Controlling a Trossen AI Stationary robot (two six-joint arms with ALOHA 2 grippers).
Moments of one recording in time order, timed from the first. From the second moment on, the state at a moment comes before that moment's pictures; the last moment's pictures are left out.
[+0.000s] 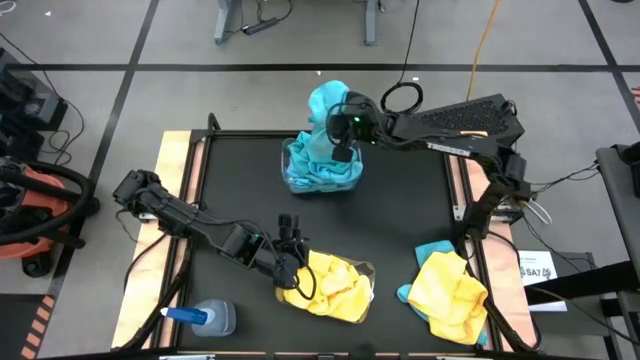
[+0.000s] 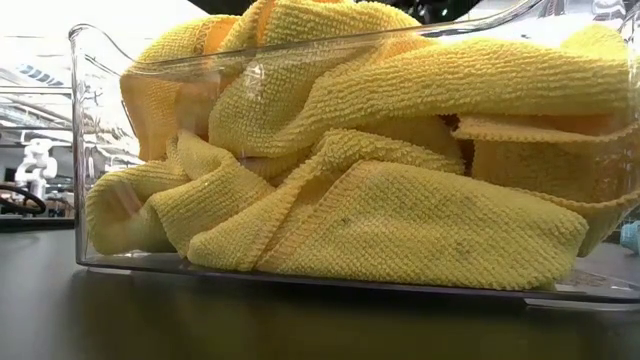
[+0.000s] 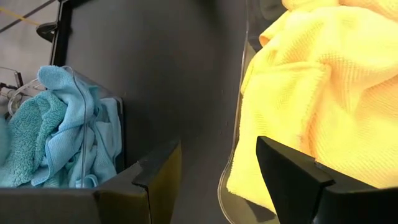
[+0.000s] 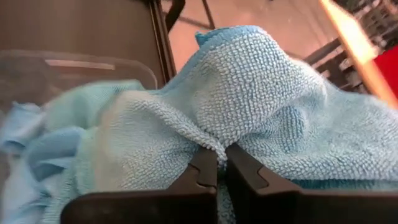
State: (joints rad) left arm -0.44 1.64 1.35 -0.69 -0.50 -0.05; right arm -0.43 1.70 1.48 -0.34 0.23 -0.52
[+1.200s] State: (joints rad) left arm -0.46 1.64 1.35 -0.69 -0.50 -0.10; right arm -0.47 2.07 1.48 -0.38 -0.27 -0.28
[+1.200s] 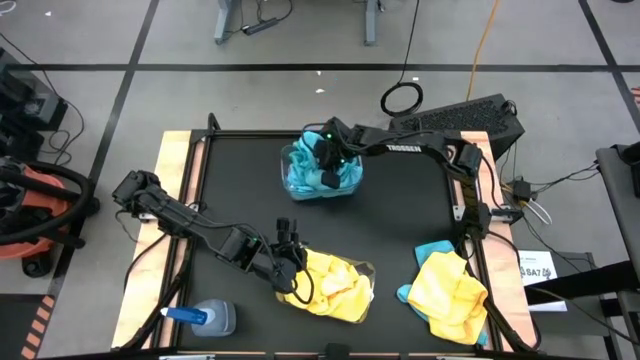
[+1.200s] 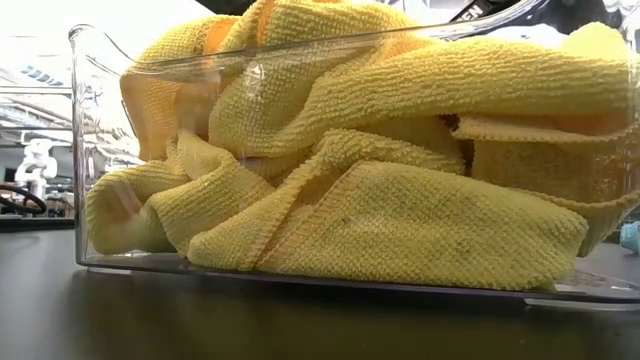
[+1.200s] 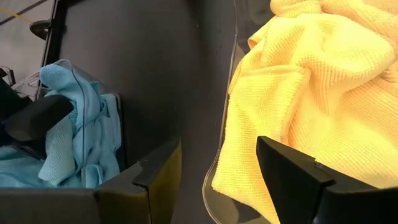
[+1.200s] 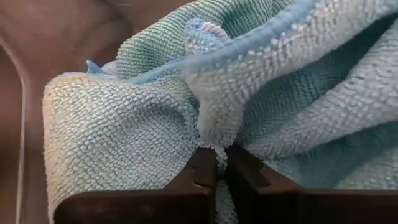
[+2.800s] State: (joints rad) left arm -0.46 1.64 1.35 -0.70 -0.50 -0.10; right arm -0.36 1.65 1.48 -0.68 -0.18 -0.27
